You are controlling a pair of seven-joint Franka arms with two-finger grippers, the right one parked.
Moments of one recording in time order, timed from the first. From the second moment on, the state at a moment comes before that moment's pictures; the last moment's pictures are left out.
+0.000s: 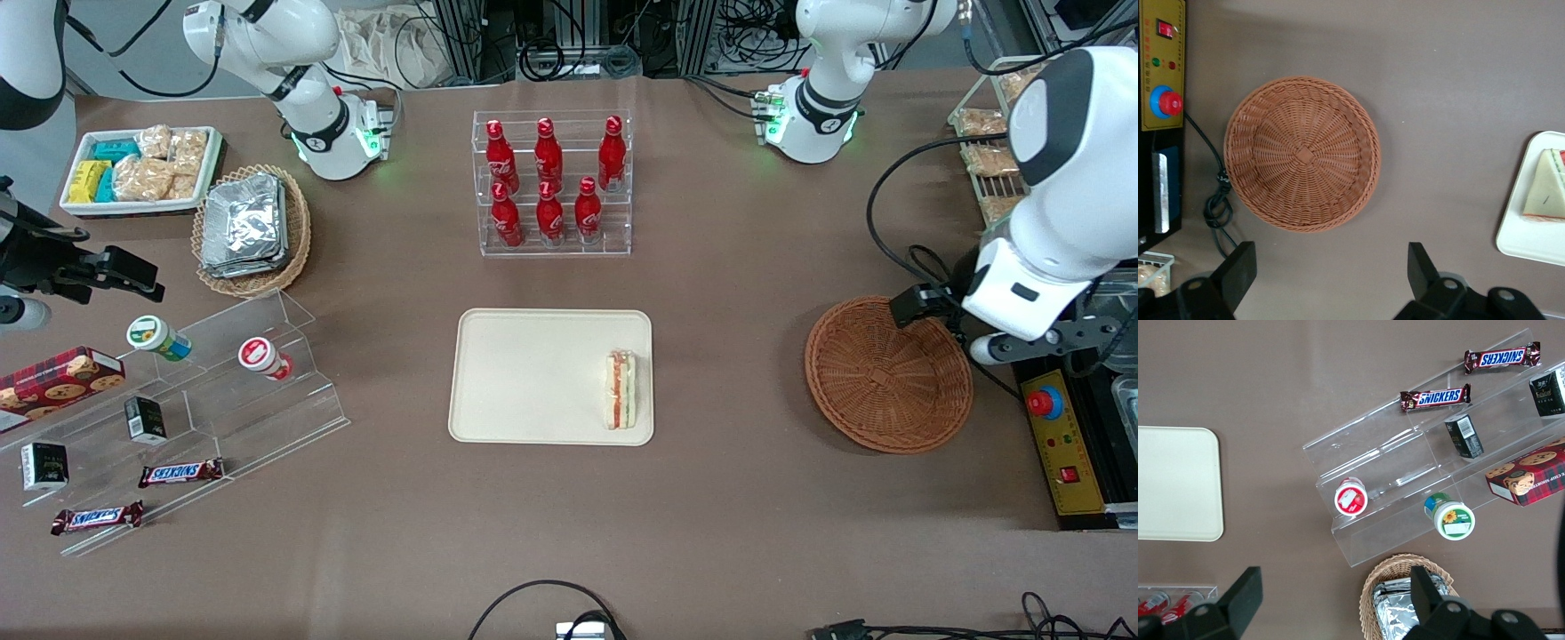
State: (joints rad) arm 0.00 0.13 -0.12 -1.59 0.06 1.65 -0.28
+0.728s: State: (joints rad) arm 0.03 0.15 -0.12 -1.54 0.05 1.63 -0.24
